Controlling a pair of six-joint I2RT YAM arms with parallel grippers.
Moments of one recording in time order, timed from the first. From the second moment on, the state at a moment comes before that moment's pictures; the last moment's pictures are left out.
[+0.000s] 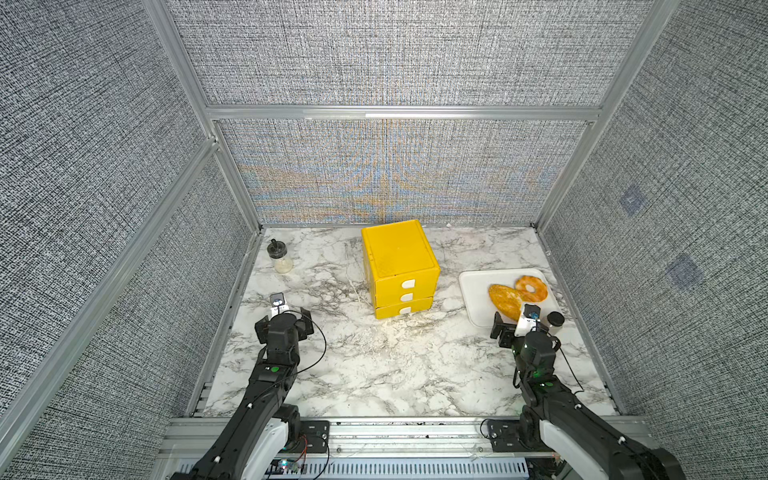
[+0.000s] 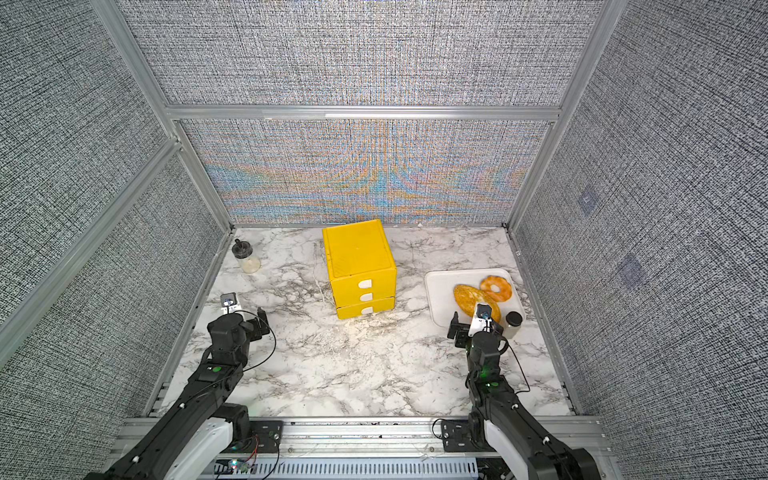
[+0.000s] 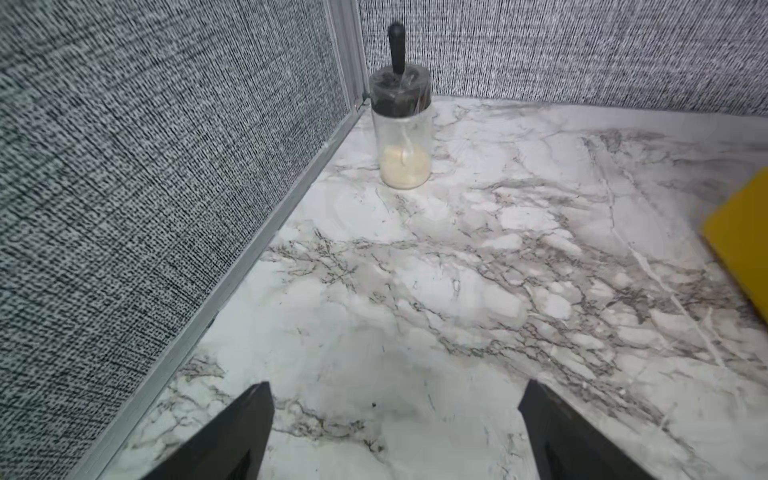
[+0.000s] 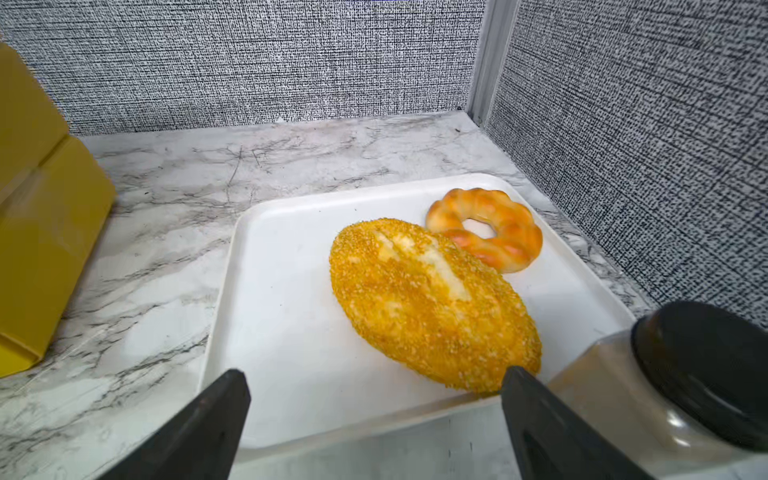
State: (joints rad) left arm -0.14 0.83 0.24 0.09 -0.39 -0.12; right arm 0.14 0.86 0.02 0.57 0.29 0.09
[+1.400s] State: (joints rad) left arm -0.05 1.50 0.42 0.69 -0.08 0.01; right arm 0.05 1.53 0.20 1.20 0.12 -0.04
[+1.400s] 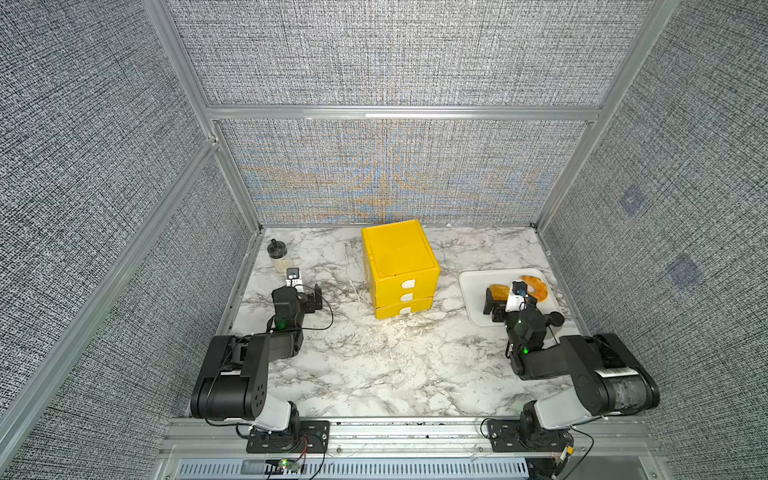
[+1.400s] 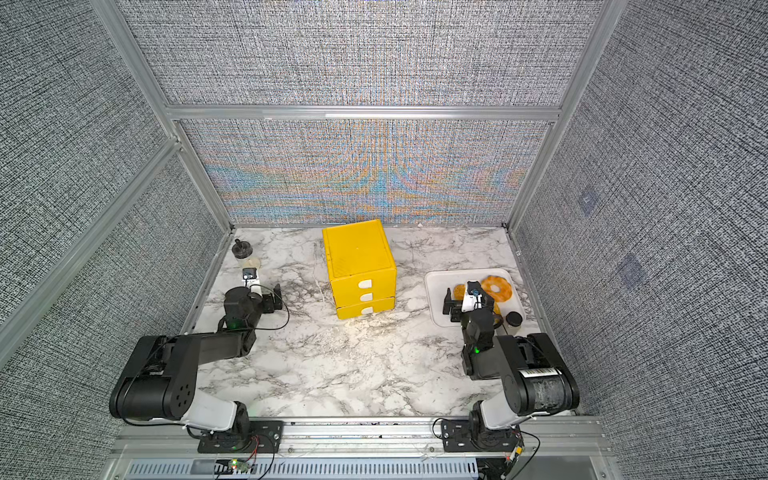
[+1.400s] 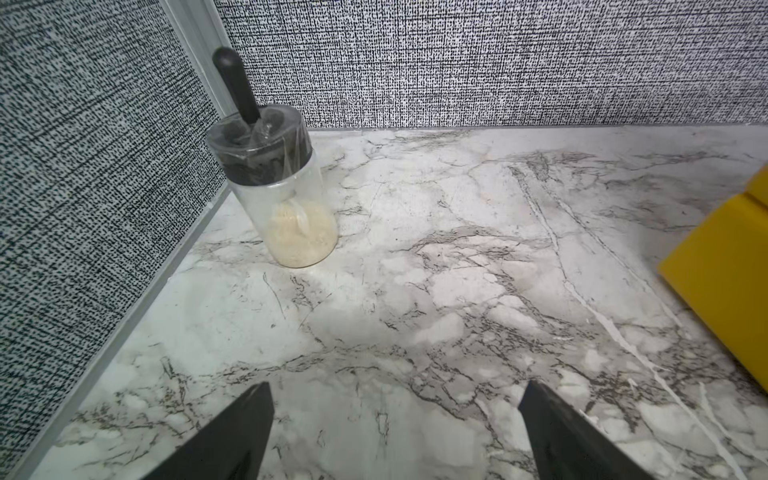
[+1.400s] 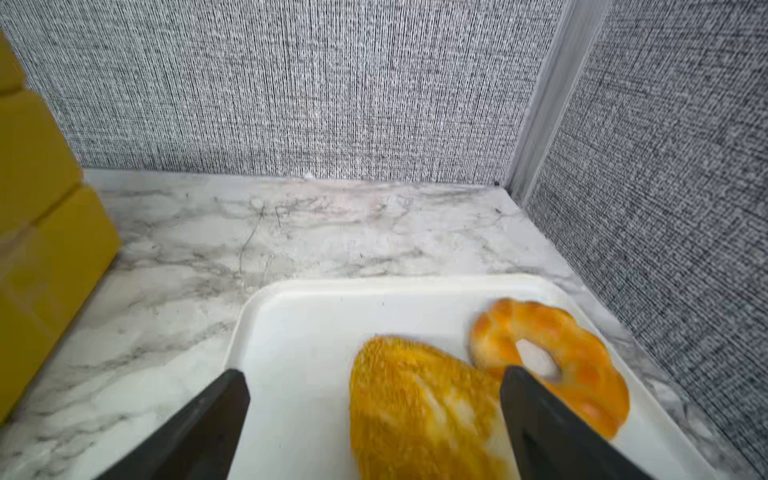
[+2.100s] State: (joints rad) left arm -0.05 1.51 0.42 0.69 -0.08 0.03; right arm 0.03 1.52 0.22 1.13 0.07 -0.03
